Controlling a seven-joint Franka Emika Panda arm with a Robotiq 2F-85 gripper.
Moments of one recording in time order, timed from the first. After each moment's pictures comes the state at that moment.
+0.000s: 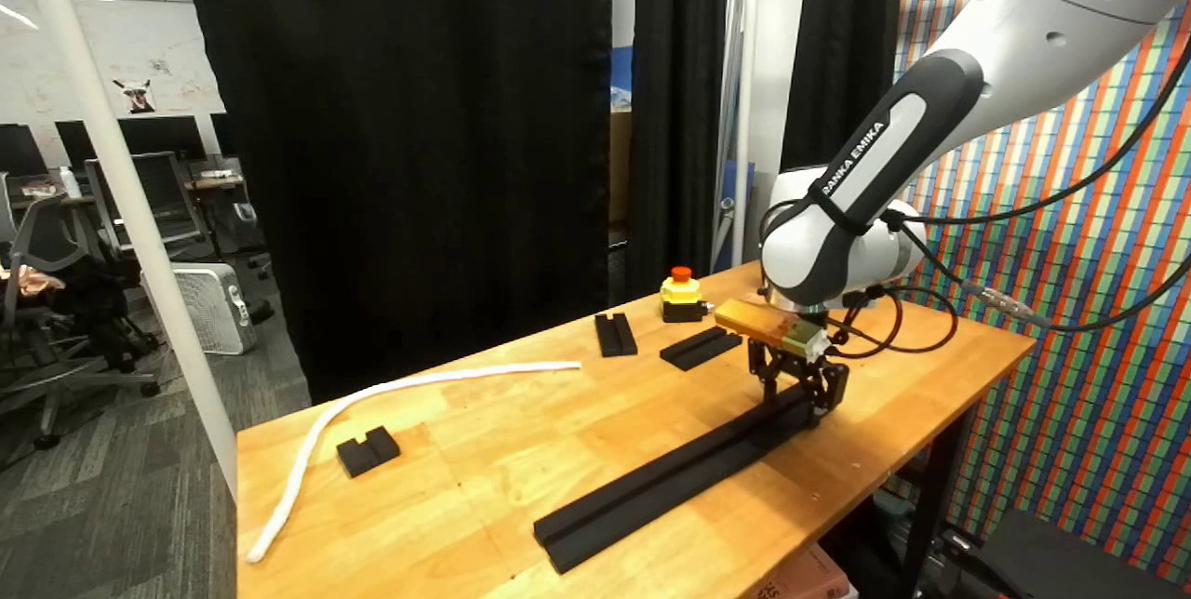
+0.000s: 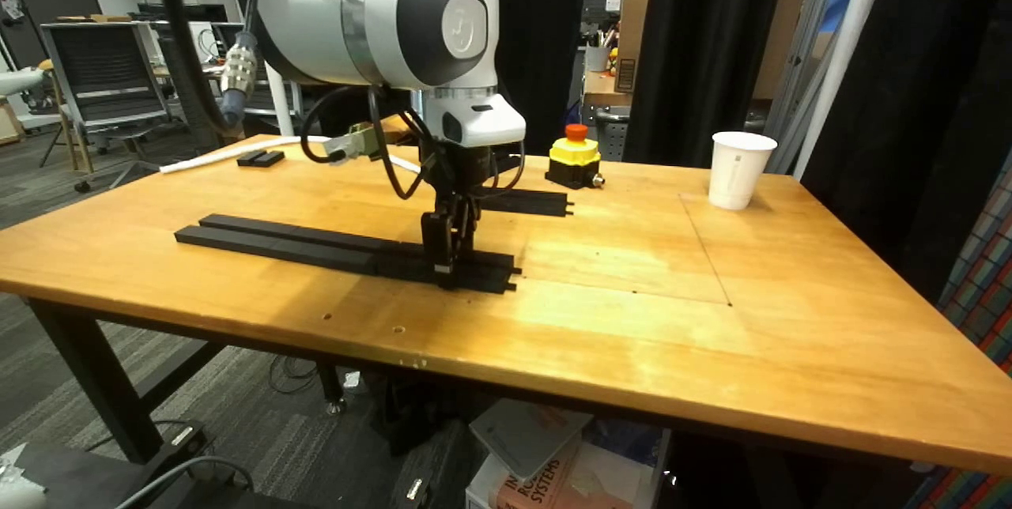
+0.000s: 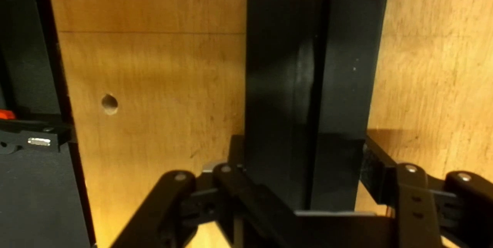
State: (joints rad) arm -0.05 0.05 -0.09 -2.56 -0.02 2.57 1.40
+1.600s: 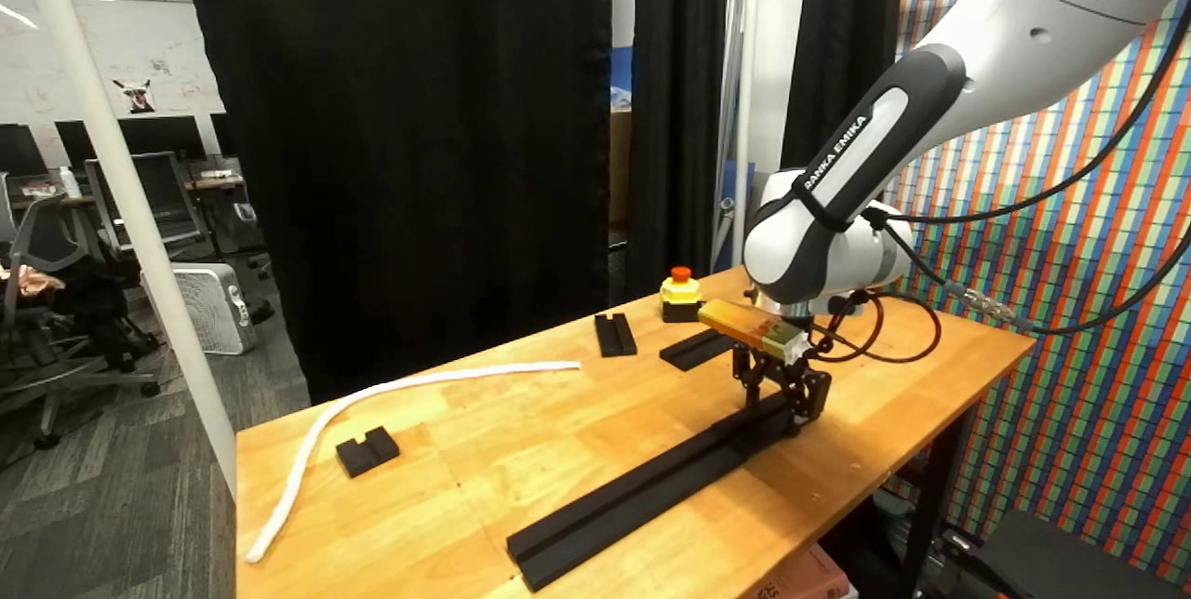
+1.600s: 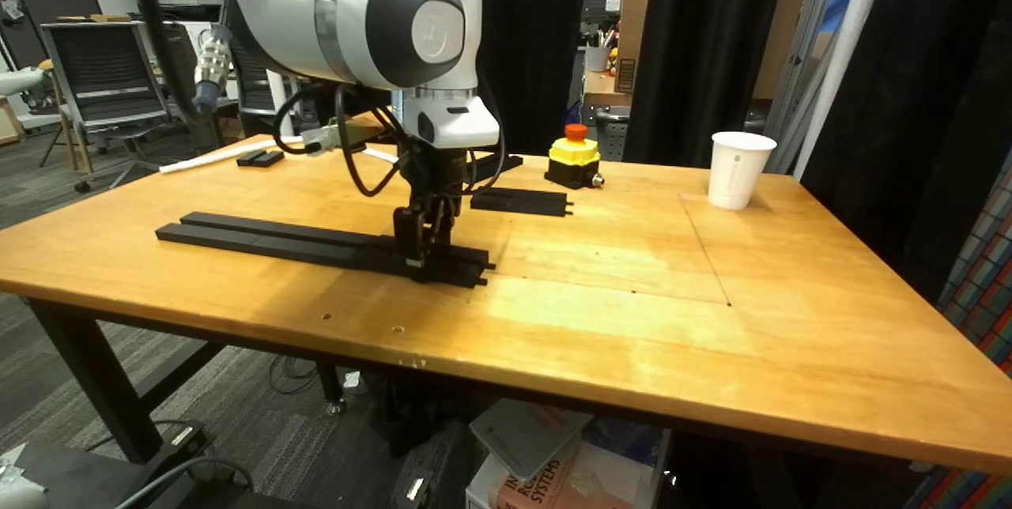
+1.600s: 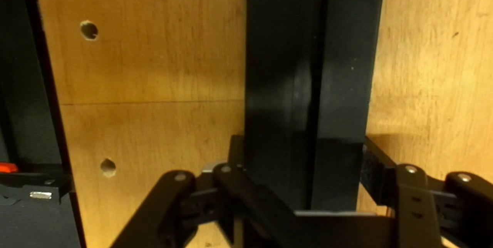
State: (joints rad) arm -0.04 0.05 -0.04 -2.56 0.11 2.57 1.39
